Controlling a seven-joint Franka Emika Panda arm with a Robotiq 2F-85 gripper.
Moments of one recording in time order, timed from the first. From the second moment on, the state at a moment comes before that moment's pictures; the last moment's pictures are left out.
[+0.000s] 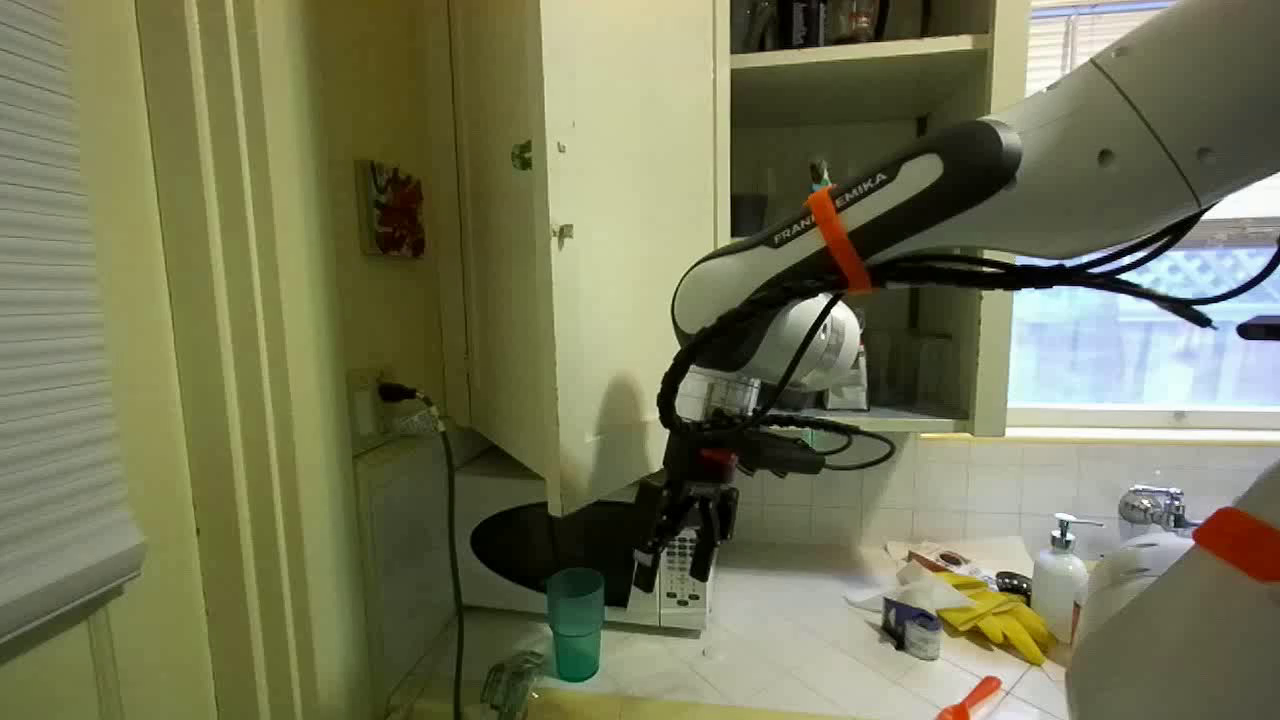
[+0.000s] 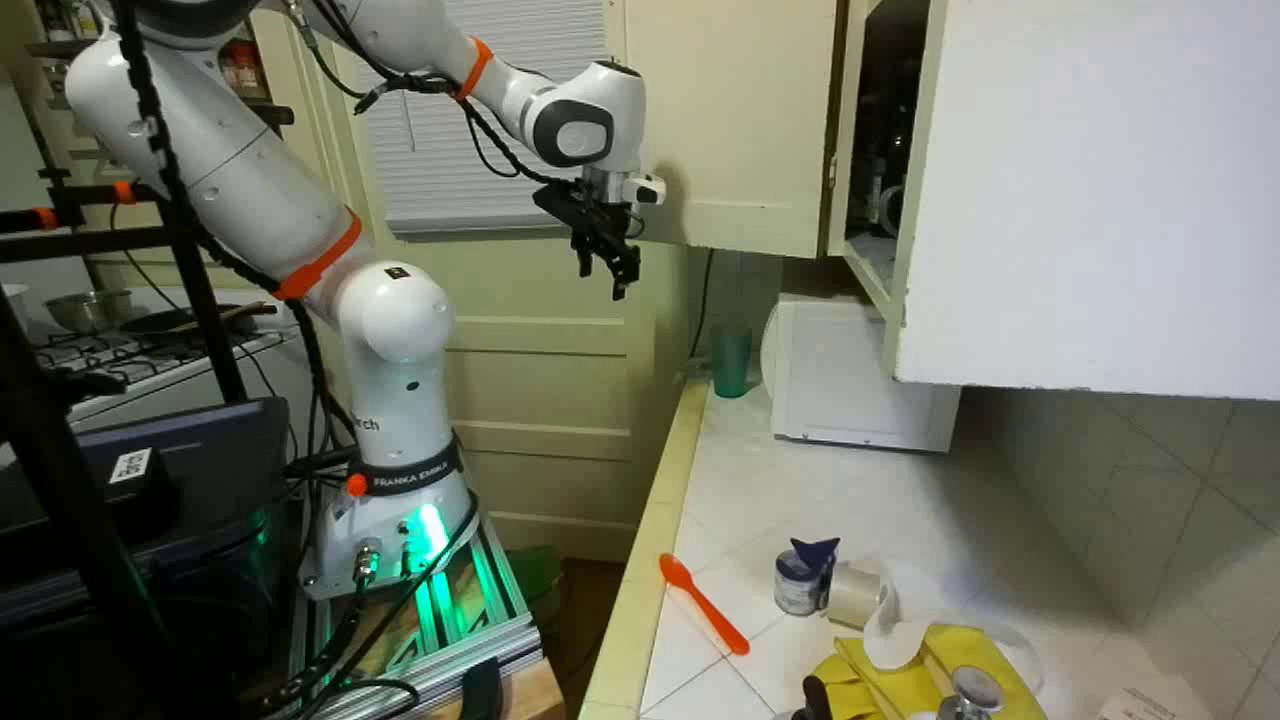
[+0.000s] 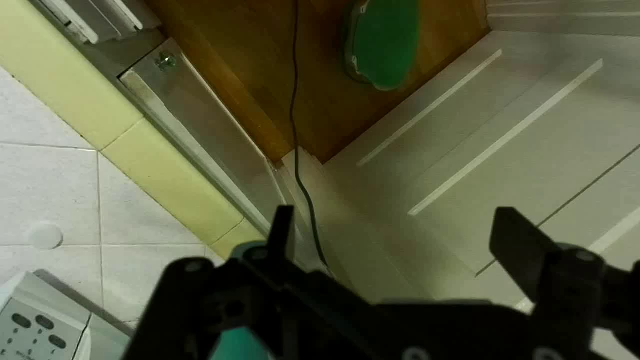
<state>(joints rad) 0.25 -0.61 -0.03 -2.68 0.31 2.12 -0.21</state>
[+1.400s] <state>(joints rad) -0.09 -0.67 -0.08 -2.55 0.17 2.27 -0.05</state>
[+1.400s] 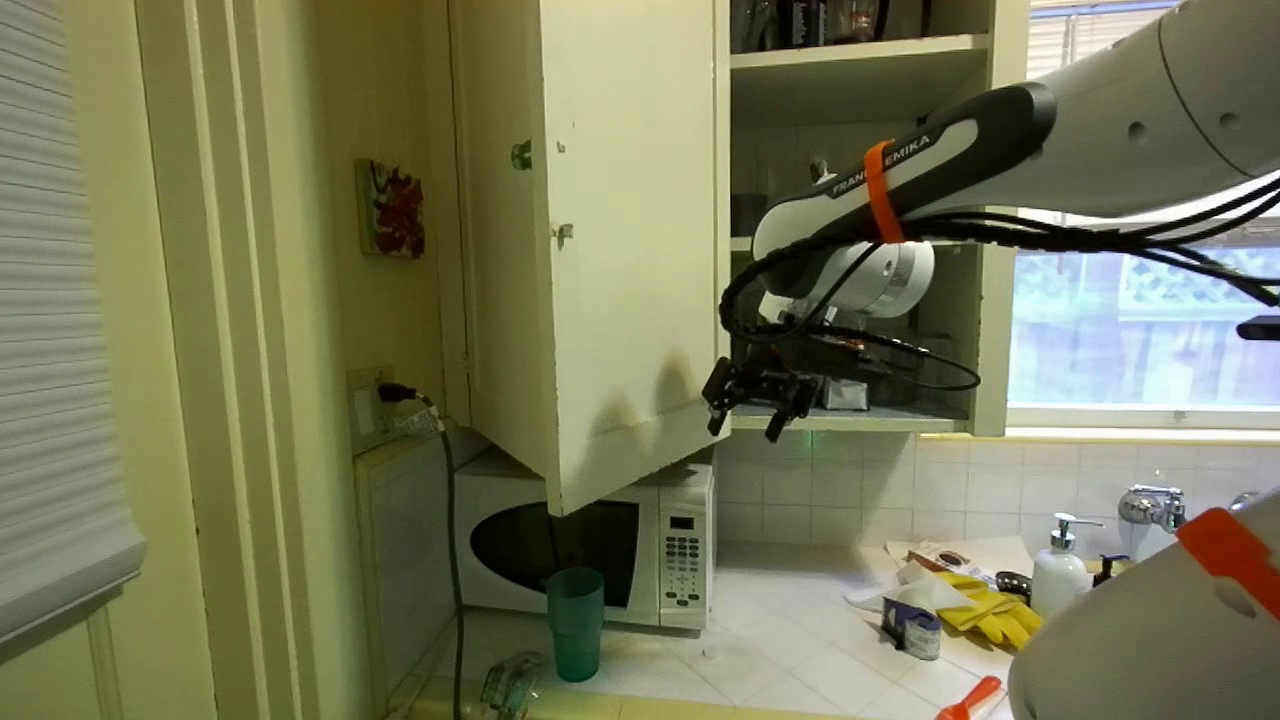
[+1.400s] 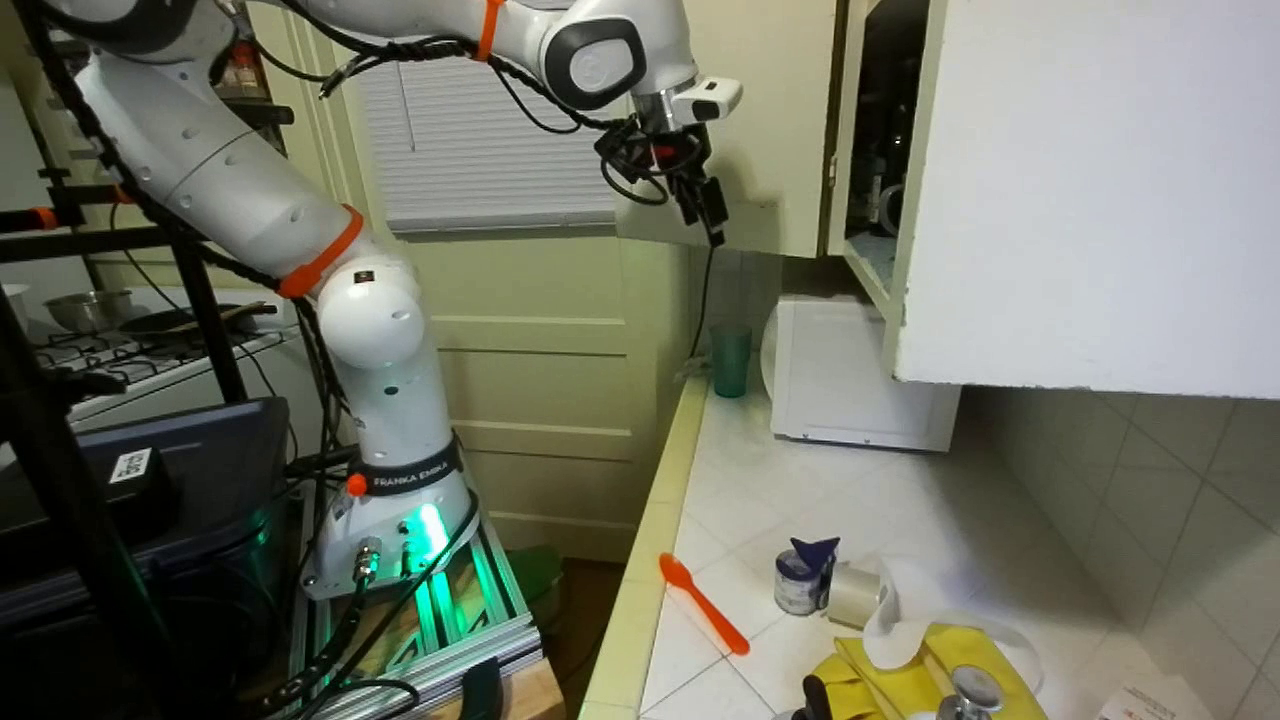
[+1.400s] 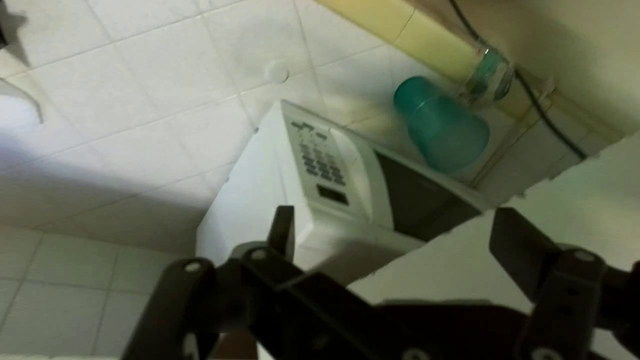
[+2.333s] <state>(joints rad) -0.38 -0.58 0.02 -2.46 -0.12 2.49 0.35</state>
